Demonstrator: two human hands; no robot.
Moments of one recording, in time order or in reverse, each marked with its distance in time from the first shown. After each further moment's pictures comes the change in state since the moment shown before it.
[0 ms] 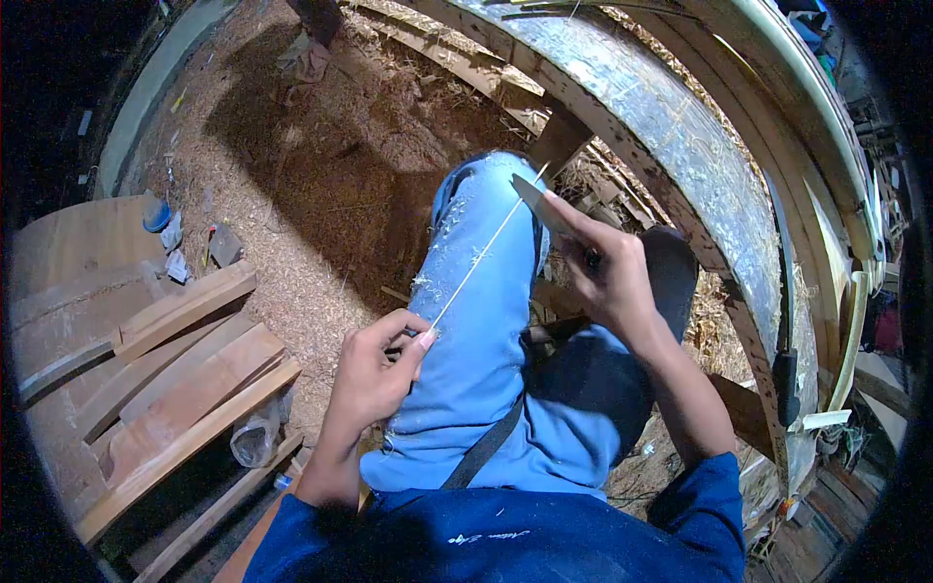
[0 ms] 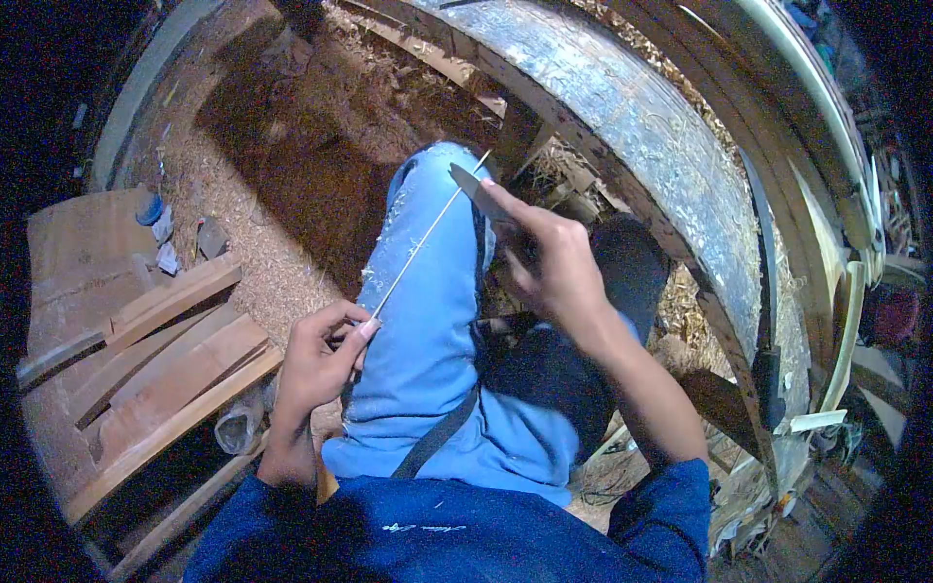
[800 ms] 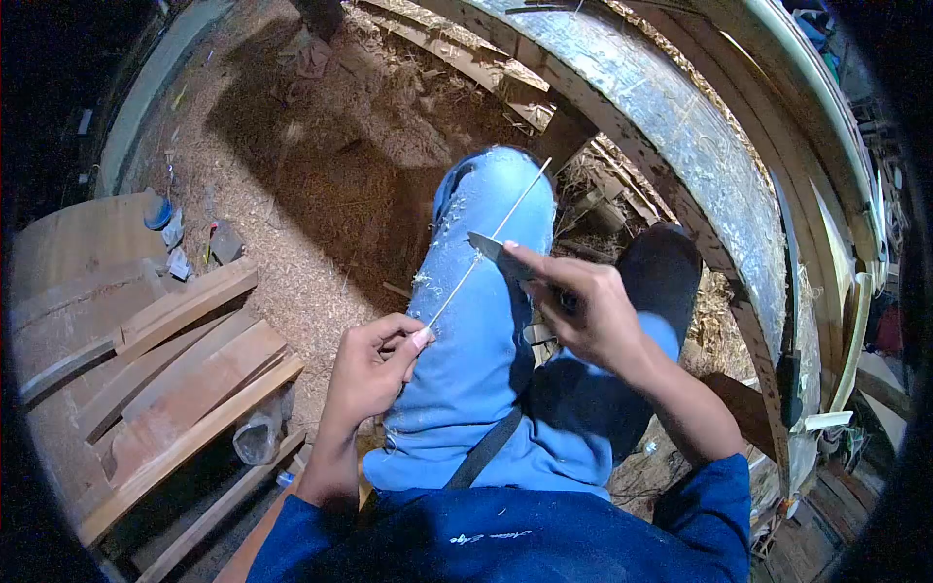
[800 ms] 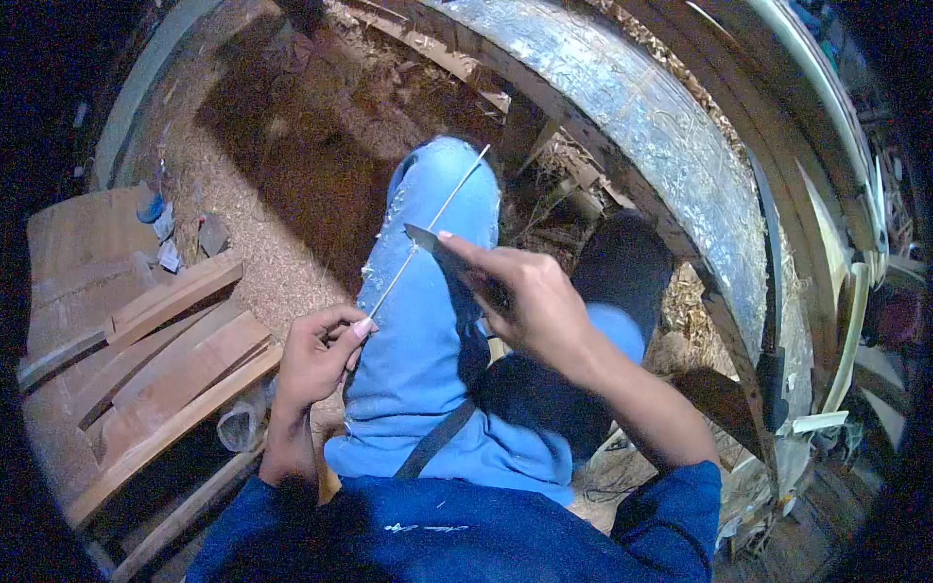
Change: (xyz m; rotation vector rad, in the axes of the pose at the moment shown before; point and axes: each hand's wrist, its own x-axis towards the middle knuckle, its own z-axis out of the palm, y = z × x) left_hand 0.001 -0.012 -0.009 -0.203 -0.052 -0.123; right_hand -0.014 -0.030 0.002 0.047 -0.245 -0.022
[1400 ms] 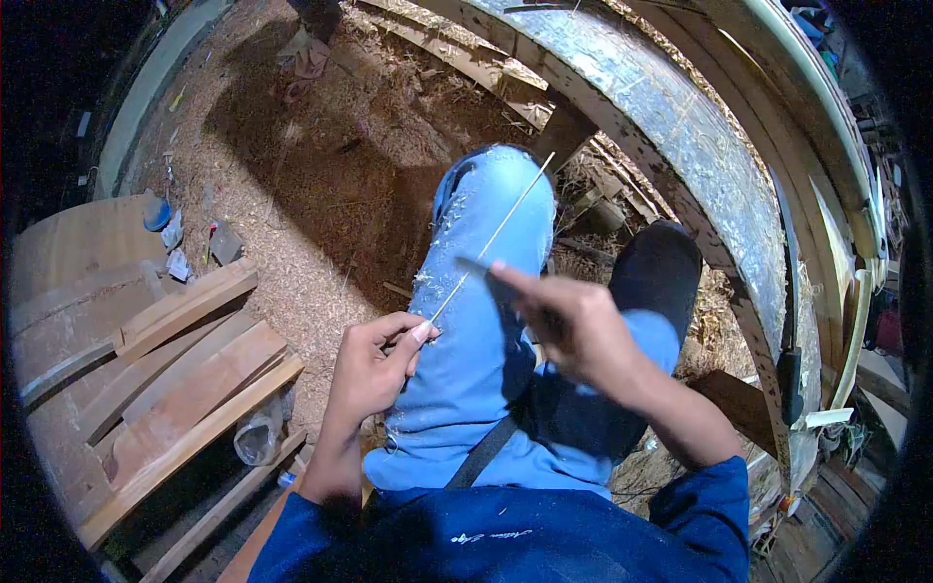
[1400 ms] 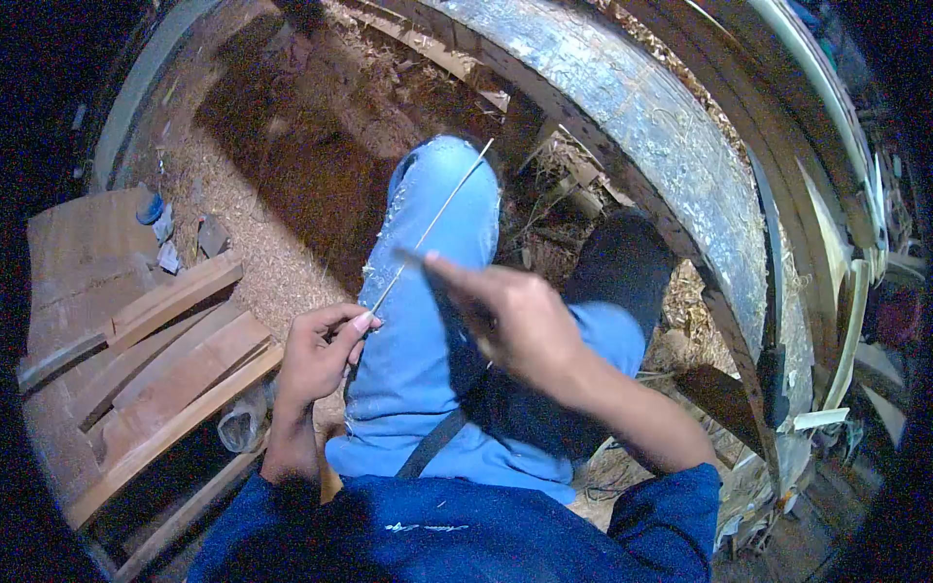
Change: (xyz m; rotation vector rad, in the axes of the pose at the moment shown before) left_hand 0.005 -0.004 0.002 0.047 0.018 0.060; right_hand -0.015 -0.014 0.014 -0.013 -0.032 0.028
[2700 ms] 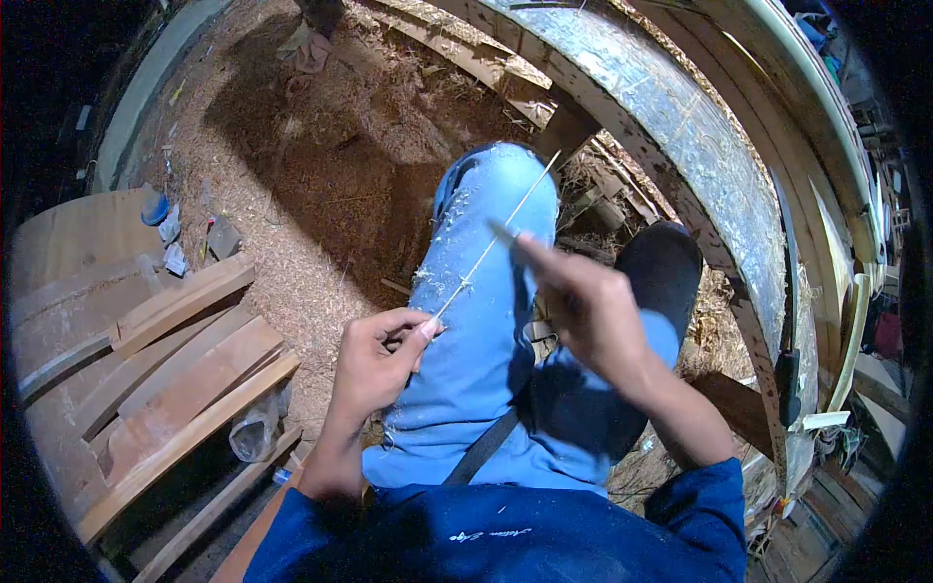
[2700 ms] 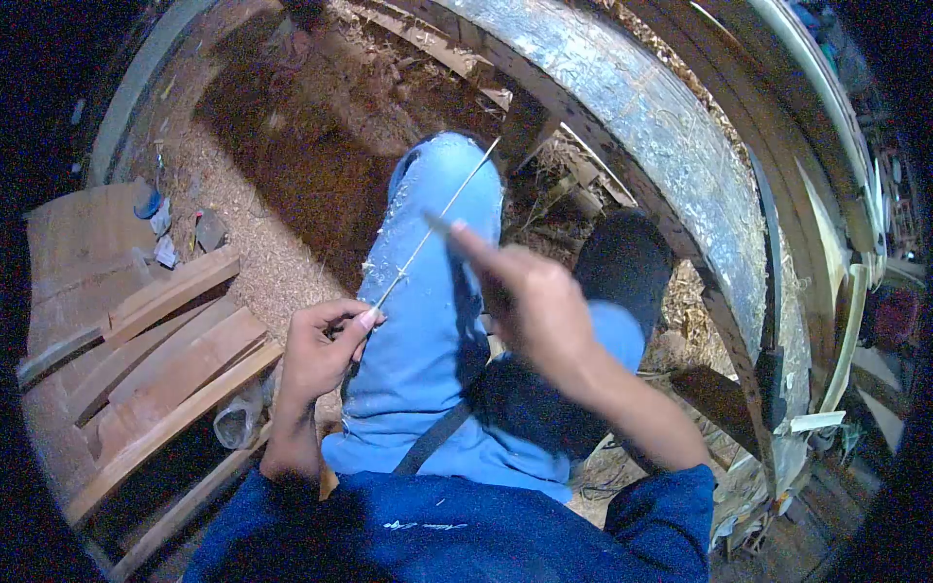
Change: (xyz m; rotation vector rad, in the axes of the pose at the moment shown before) left_hand 0.001 -0.001 0.005 0.019 0.049 0.028; right_hand -0.001 0.004 -0.006 -0.098 0.036 0.125
